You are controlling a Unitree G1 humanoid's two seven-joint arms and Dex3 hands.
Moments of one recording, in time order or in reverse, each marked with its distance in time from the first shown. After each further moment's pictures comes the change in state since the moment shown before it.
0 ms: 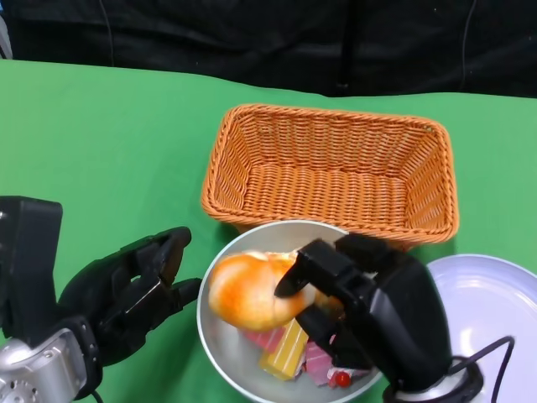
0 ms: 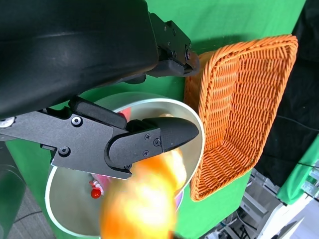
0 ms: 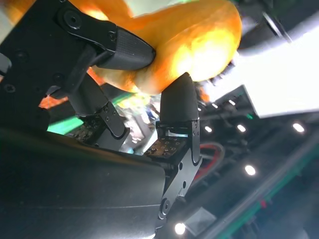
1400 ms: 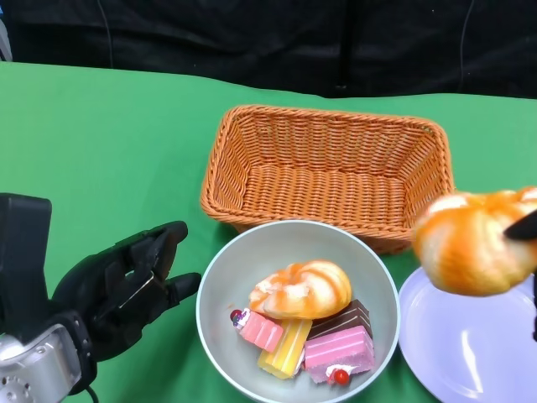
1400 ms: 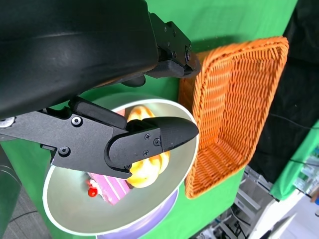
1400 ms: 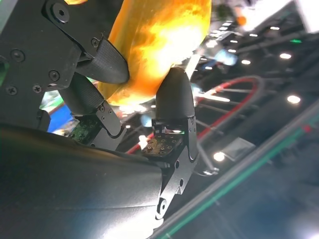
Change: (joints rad) left arm -0.012 0.012 0.013 0.014 -0.038 -0.009 0.005; right arm 0.312 -0.047 -0.654 -0.329 0.290 -0.135 0.254
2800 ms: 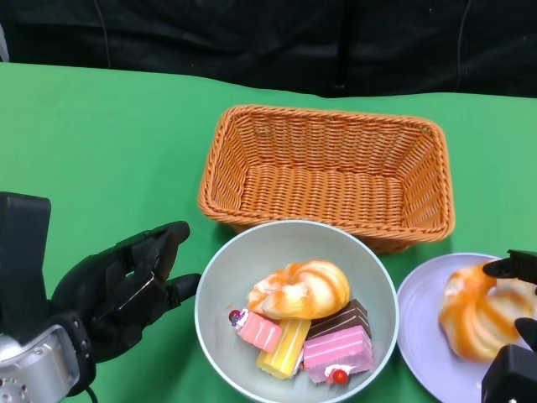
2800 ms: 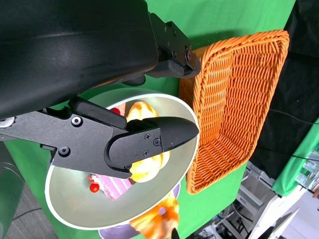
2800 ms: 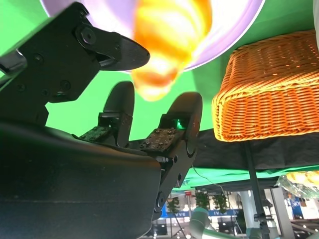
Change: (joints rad) left arm 0.004 0.010 -0.001 -0.017 -0.016 0.019 0.009; right arm -0.044 -0.163 0.128 0.124 -0.165 0.486 0.493
